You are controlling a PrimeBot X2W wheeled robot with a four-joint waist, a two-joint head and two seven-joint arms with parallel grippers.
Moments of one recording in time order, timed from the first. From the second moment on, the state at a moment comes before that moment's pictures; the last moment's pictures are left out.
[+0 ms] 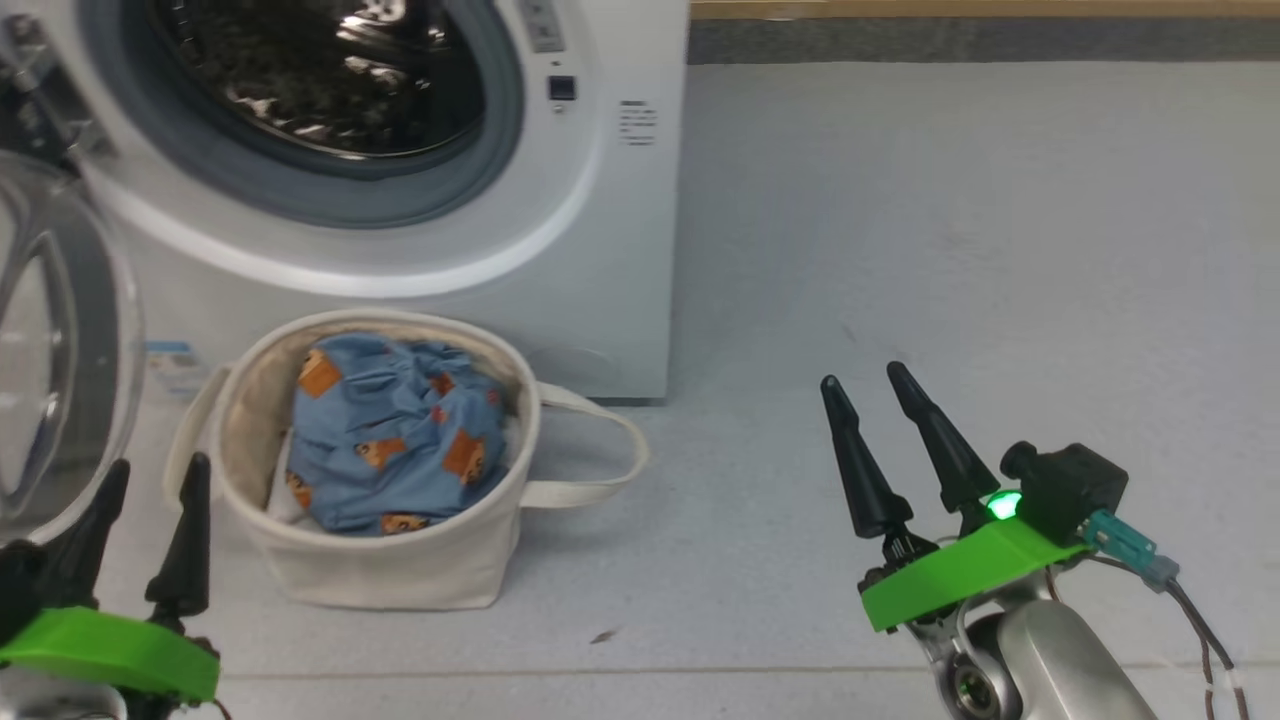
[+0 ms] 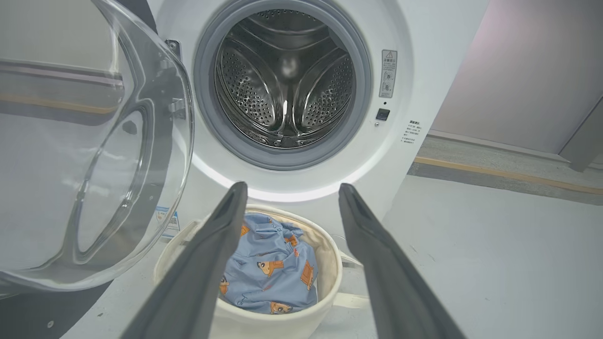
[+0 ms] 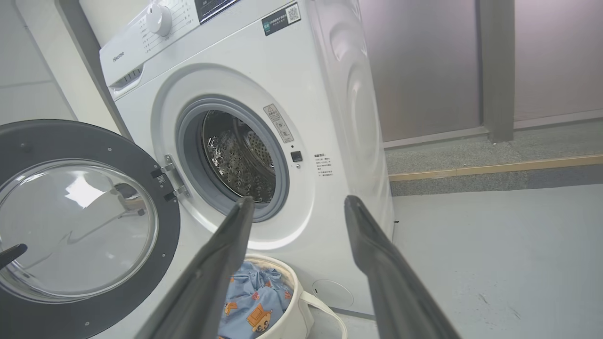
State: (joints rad) left arm -0.10 0.39 -0.01 0.06 -0.62 -0.13 0.00; right arm -0.24 -0.07 0.27 0.17 0.40 0.13 -0.21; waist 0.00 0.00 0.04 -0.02
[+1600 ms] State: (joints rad) left arm -0.06 0.47 -0.04 0.12 -0.66 -0.12 -0.01; right arm -0.18 -0.10 0.22 0.18 0.42 0.13 -0.20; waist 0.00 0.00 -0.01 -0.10
